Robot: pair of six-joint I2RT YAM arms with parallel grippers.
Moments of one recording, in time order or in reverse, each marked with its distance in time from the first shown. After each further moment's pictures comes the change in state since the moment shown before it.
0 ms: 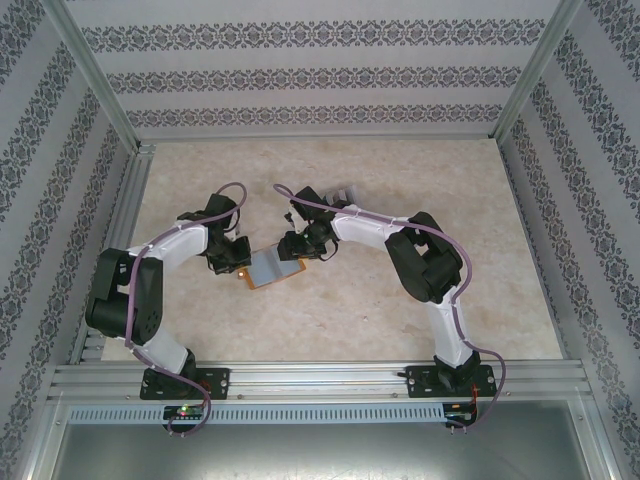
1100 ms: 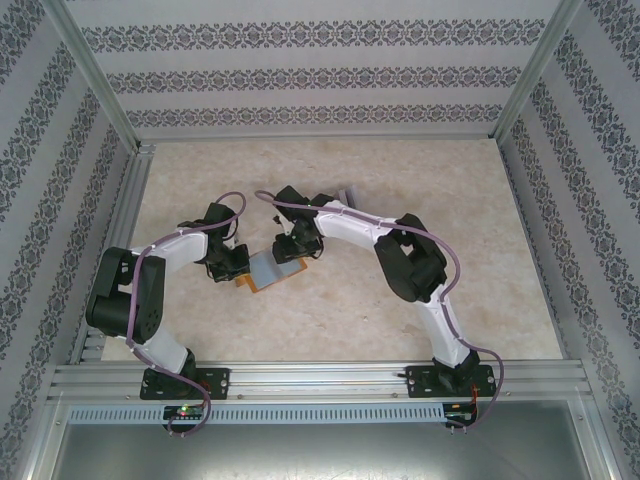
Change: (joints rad) left arm 0.008 0.014 -0.084 0.082 0.023 -0.002; right arm 0.071 0.093 0.229 -0.260 0.172 -0.102
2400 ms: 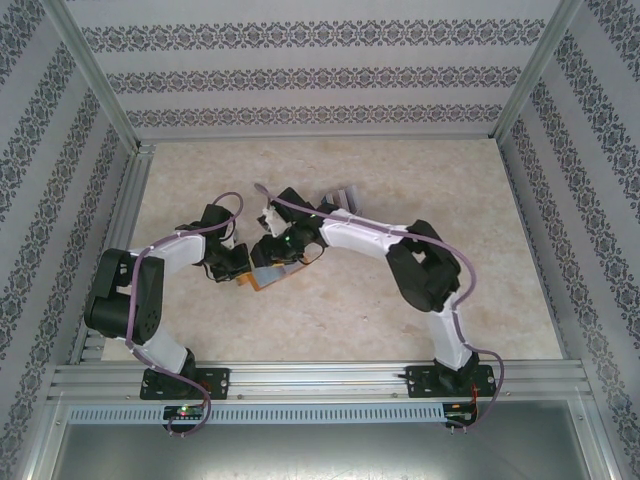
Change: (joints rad) left arm 0.019 -0.008 -0.033 0.073 0.058 -0.002; right arm 0.026 -0.162 -0.178 0.301 -0.363 0.146
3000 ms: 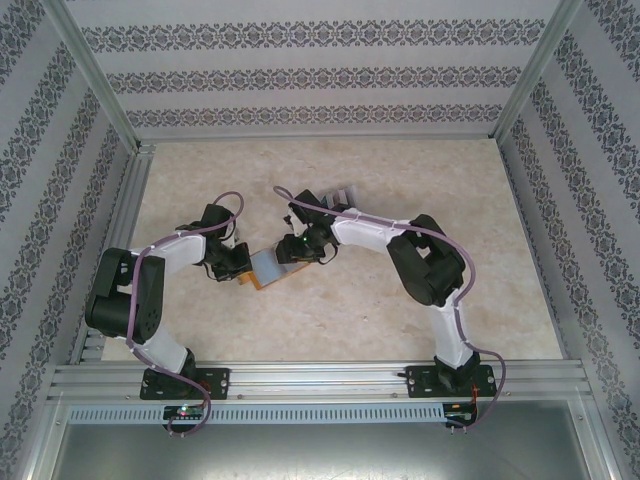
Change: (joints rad) left arm 0.000 0.005 -0.001 0.018 0.014 0.000; right arm -0.075 0.046 -0.084 -0.025 0.196 -0.003
